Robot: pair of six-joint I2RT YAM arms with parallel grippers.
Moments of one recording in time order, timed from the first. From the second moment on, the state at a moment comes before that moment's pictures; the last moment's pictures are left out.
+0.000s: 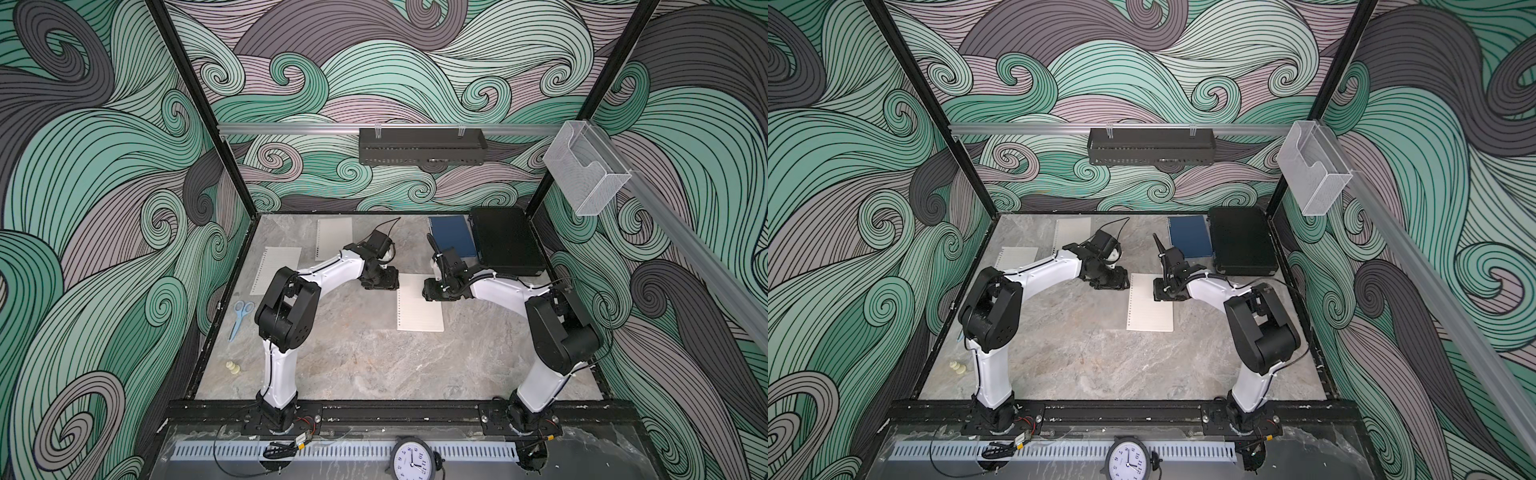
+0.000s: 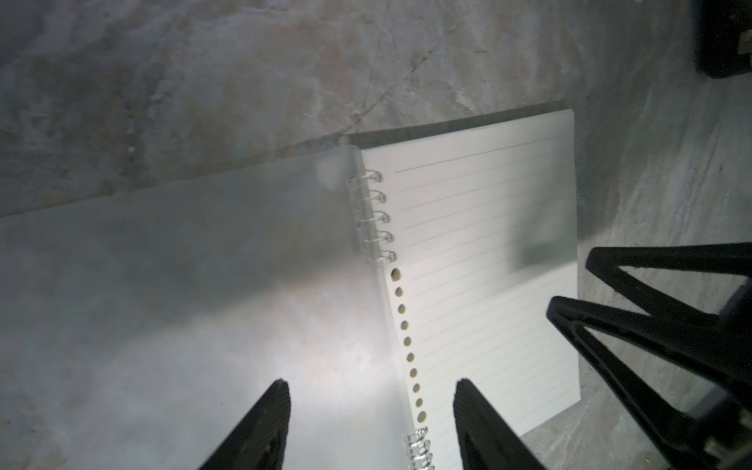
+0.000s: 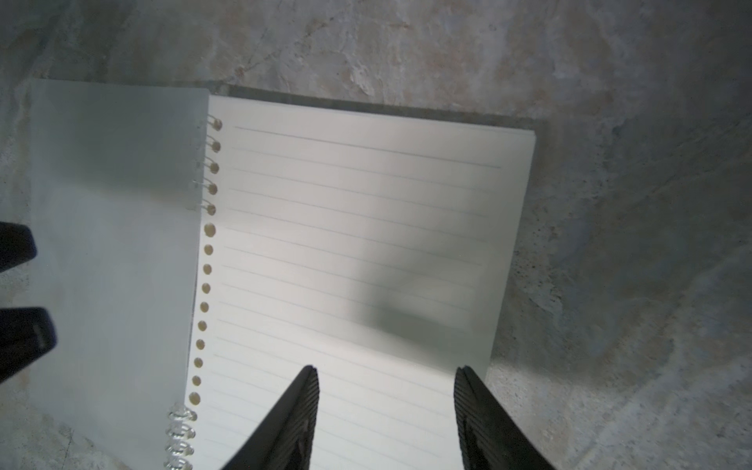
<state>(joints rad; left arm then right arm) -0.57 1.98 1.47 -0.65 0.22 -0.40 0.48 1.75 1.05 -0.42 -0.09 0.37</state>
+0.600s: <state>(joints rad) -0.63 2.15 1.61 -0.73 0.26 -0.37 0.47 1.77 1.02 -0.39 -0.13 0.39</state>
